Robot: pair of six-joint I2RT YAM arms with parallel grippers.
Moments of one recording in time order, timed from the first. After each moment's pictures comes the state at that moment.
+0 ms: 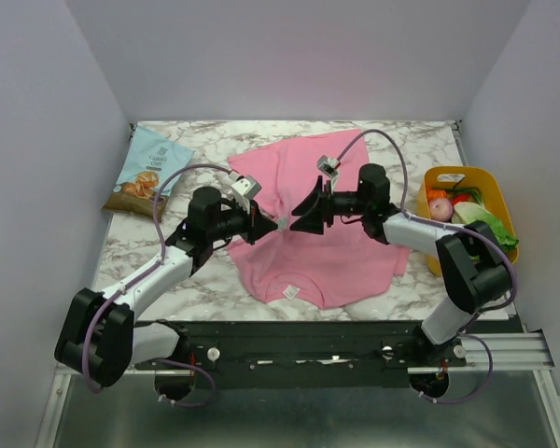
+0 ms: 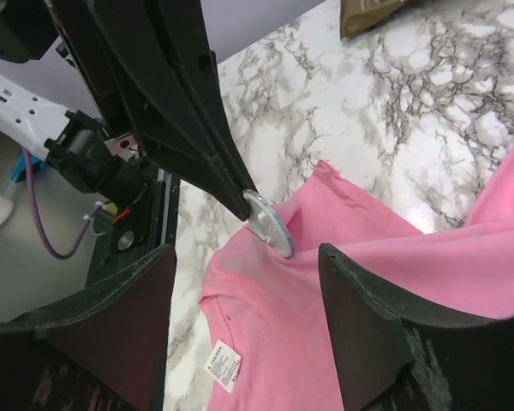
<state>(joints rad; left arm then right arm) -0.44 1.21 0.64 0.24 0.63 -0.19 0.46 1.65 0.87 0.63 -1.07 0.31</state>
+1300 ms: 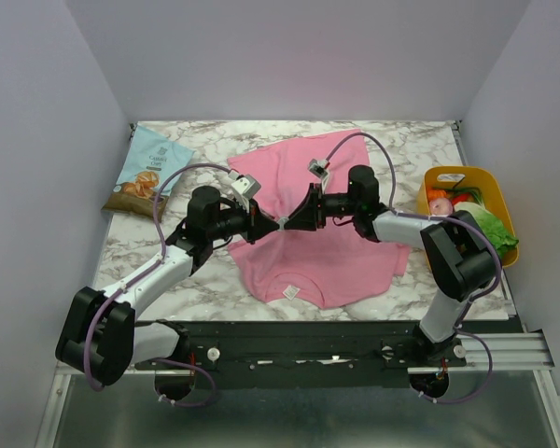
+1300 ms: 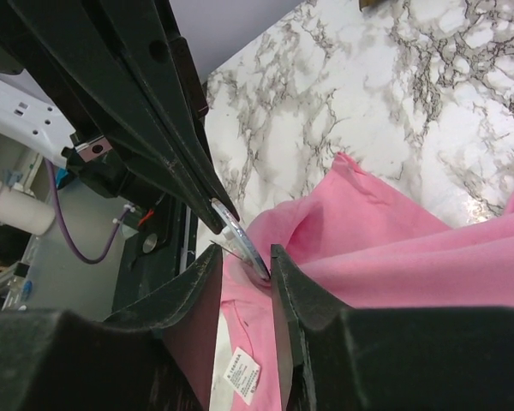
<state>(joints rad) -0.43 1.22 0.64 0.28 0.67 -0.23 0.49 1.77 0.91 0.69 -1.09 0.44</state>
